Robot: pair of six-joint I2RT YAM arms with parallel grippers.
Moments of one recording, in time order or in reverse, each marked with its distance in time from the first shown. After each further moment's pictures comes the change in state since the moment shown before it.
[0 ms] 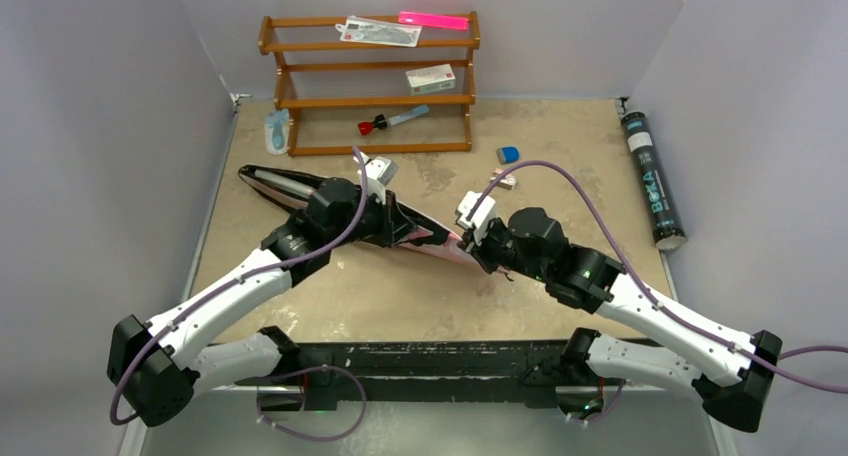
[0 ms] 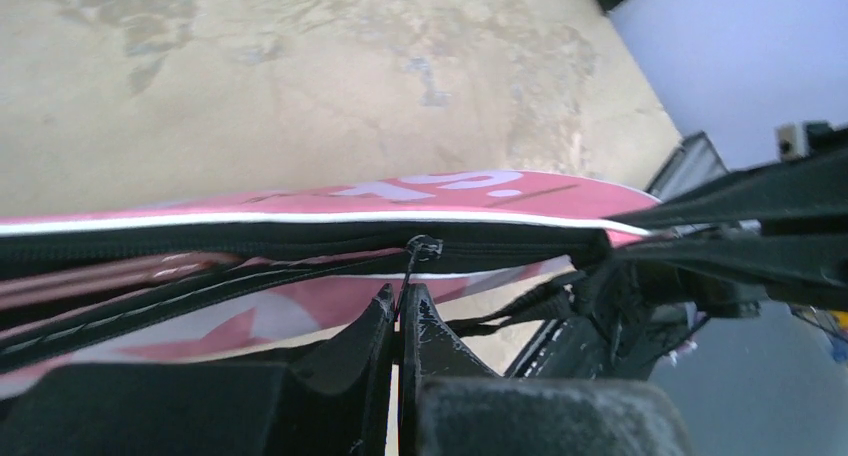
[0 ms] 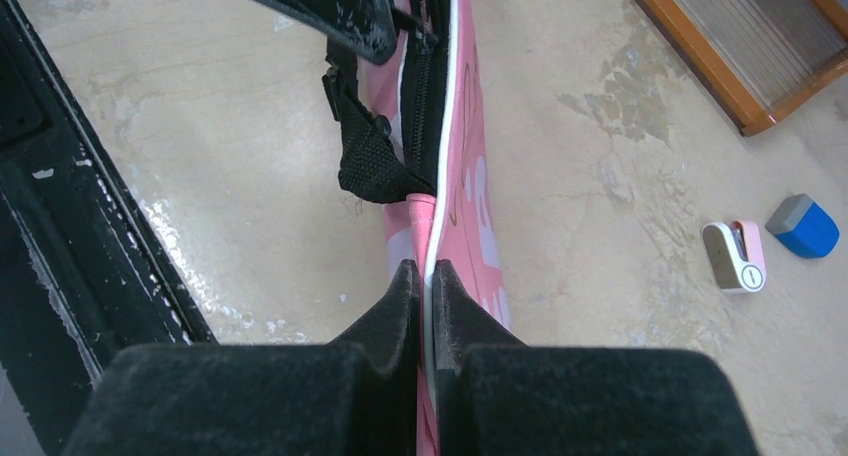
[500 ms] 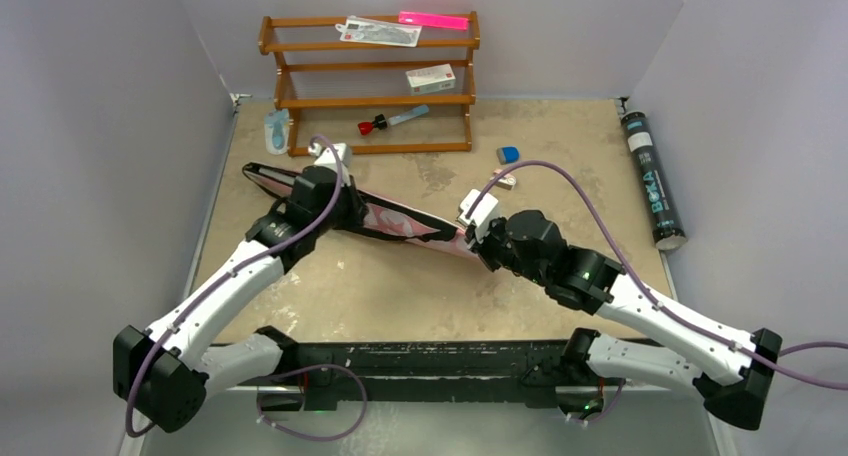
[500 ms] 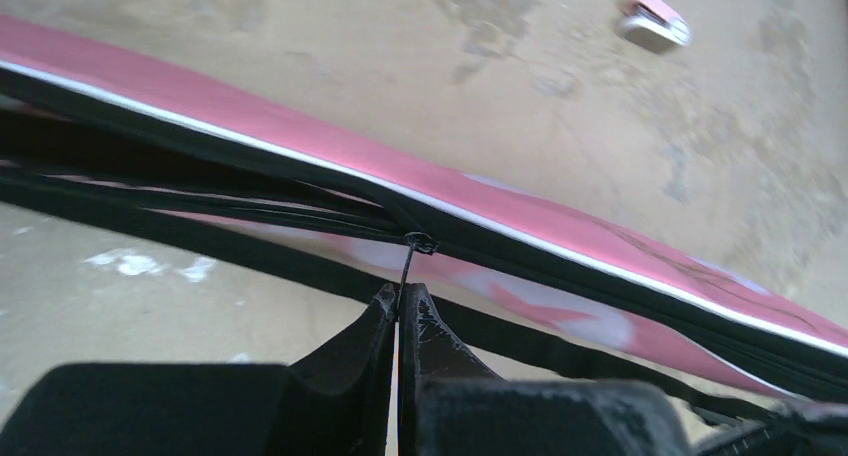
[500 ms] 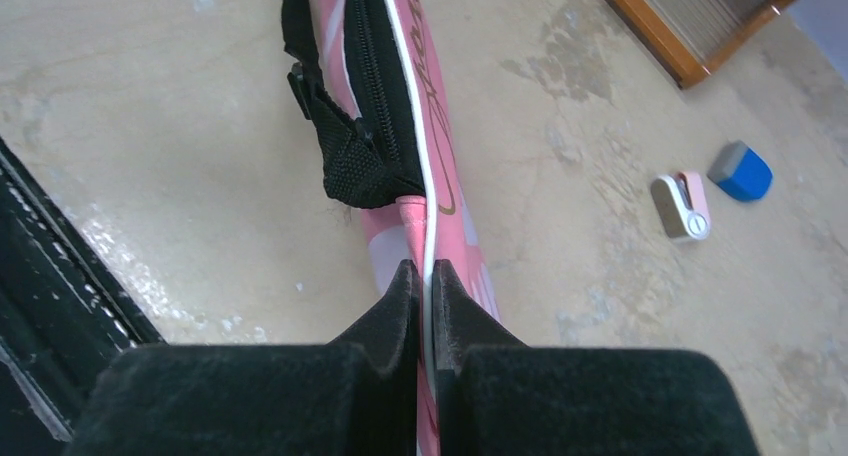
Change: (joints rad) left arm 0.146 0.012 0.073 -0.259 -0.321 -0.050; right arm 0.011 0.008 0.002 -0.016 0.131 0.006
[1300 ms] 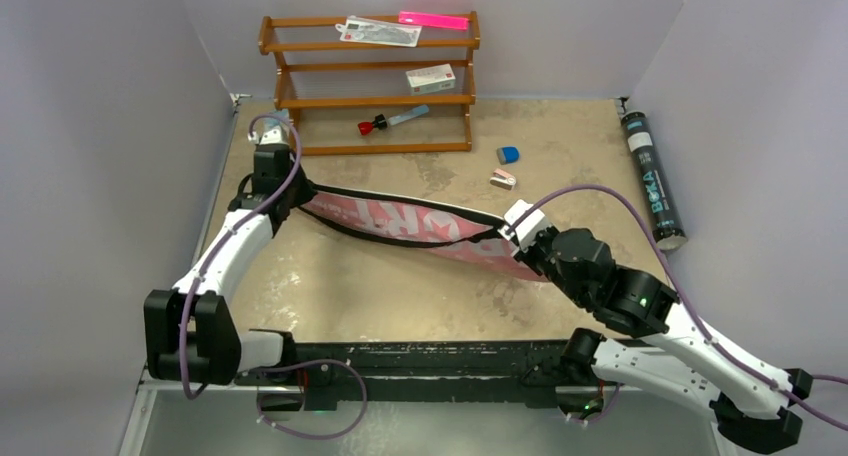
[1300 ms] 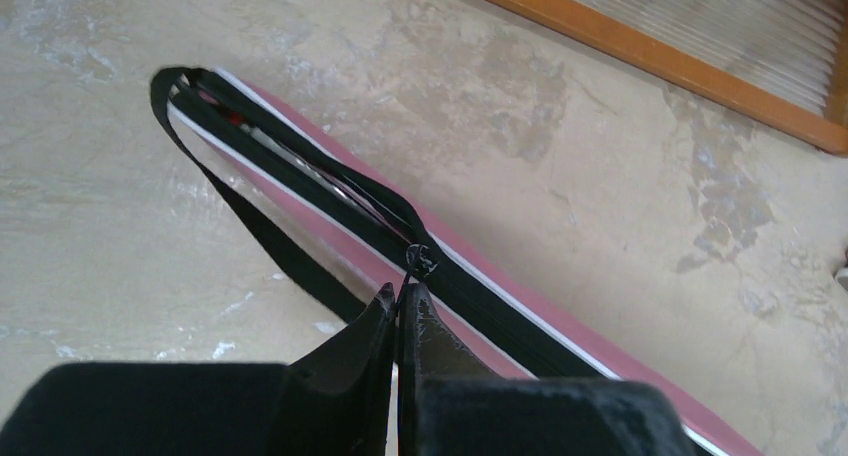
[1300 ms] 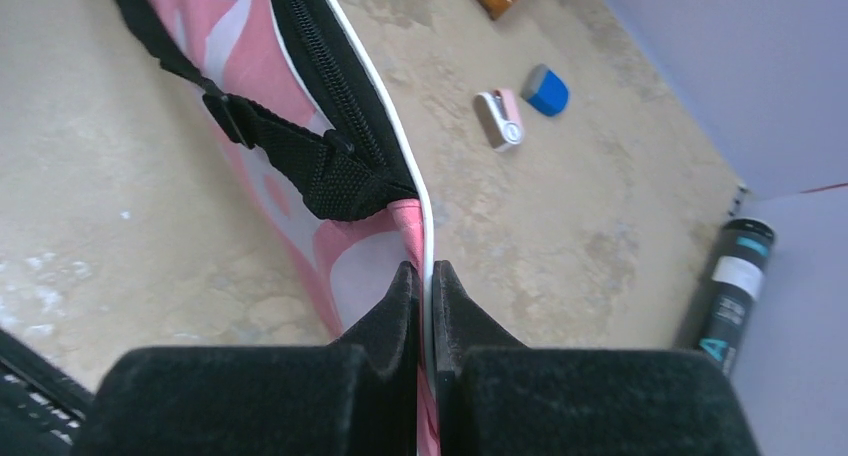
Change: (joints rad) left arm 0.452 0.188 0.003 0.097 -0.038 0.017; right arm 0.000 -0.262 0.006 -0.261 0.263 -0.144
